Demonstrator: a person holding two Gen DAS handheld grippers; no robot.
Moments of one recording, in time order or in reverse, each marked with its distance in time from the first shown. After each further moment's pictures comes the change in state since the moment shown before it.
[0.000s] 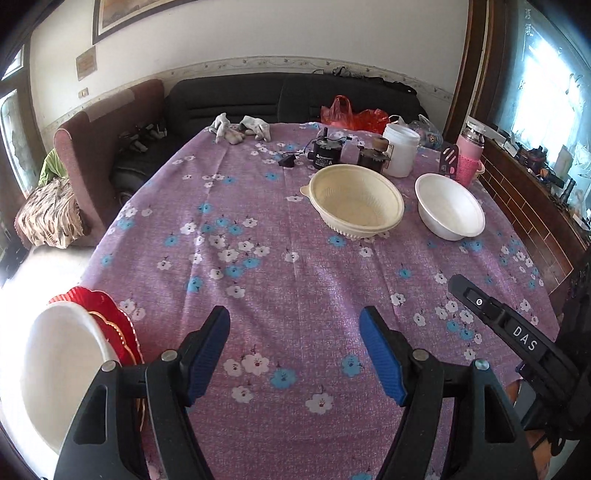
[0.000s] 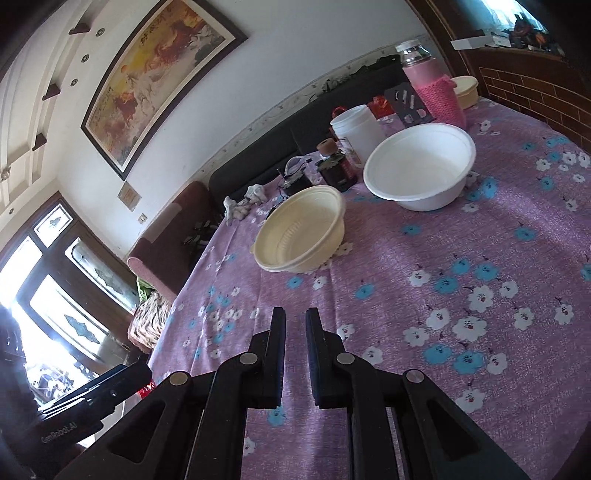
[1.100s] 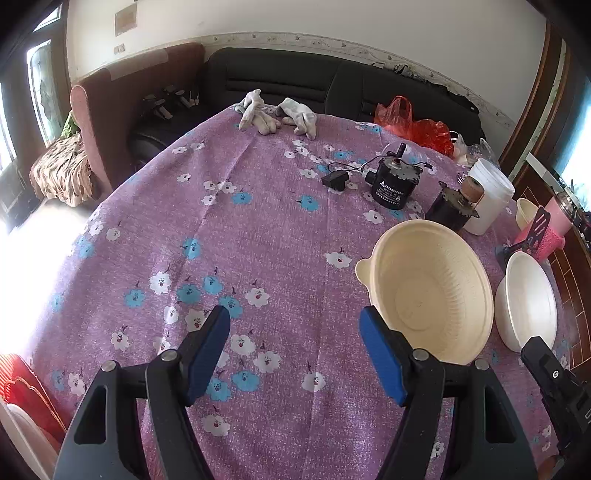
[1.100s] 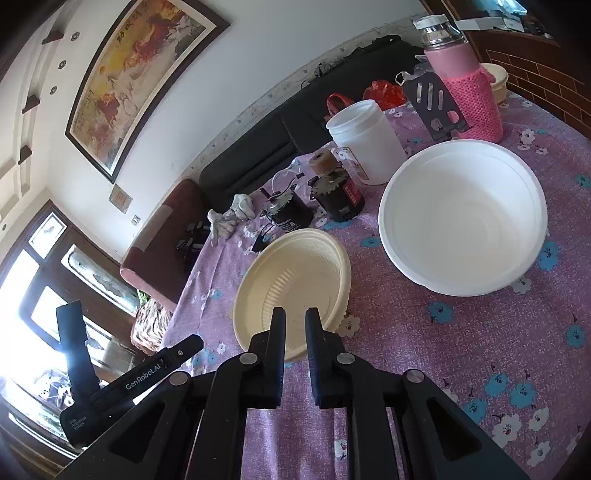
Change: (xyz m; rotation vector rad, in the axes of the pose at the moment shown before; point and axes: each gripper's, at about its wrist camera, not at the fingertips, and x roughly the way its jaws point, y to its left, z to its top) left arm 0.140 0.032 0.101 -0.205 0.062 0.085; right arm 0.083 -0.011 0.096 0.035 0.066 -0.010
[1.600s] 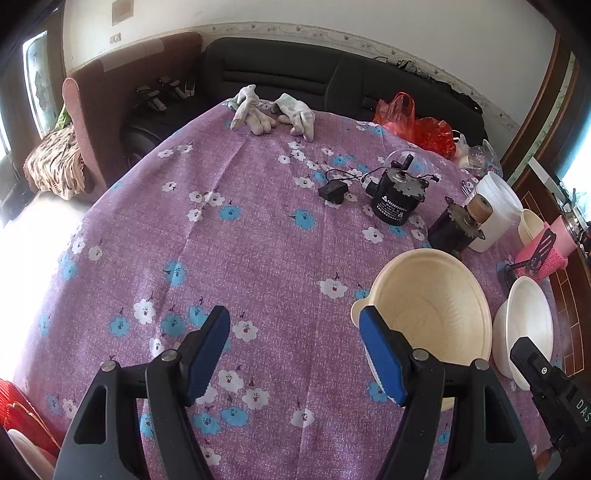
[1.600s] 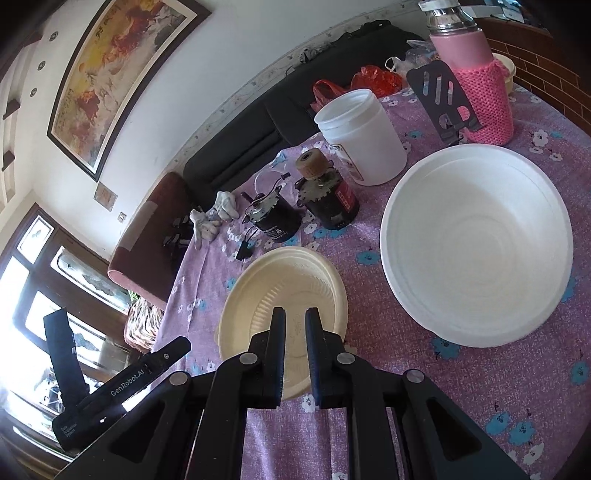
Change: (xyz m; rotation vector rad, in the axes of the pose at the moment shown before) left arm 0.022 -0.004 0.036 -0.022 0.050 -0.021; right arm 0.032 -0.007 0.035 0.051 0.063 -0.032
